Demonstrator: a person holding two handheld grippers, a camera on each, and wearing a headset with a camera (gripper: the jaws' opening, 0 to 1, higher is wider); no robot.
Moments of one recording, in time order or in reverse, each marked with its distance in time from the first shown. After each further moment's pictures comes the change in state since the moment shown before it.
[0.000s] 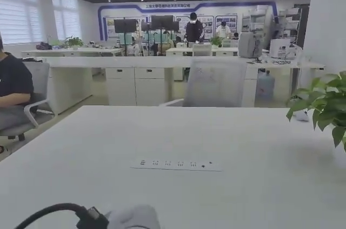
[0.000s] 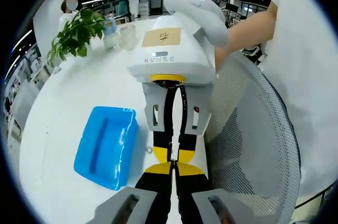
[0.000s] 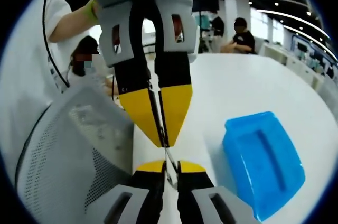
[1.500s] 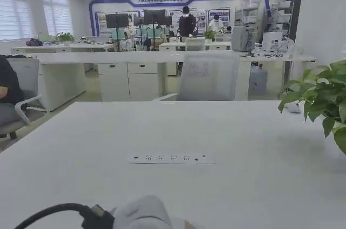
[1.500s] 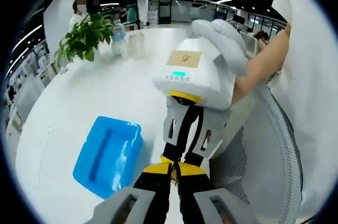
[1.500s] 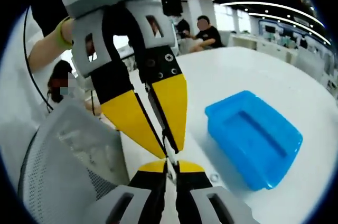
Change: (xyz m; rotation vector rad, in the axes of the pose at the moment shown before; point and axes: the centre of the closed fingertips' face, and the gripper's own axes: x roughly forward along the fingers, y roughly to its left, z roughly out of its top) left arm 0.007 0.011 0.028 -0.108 -0.142 0.058; right arm -0.008 -0.013 -0.008 0.270 -0.125 -0.164
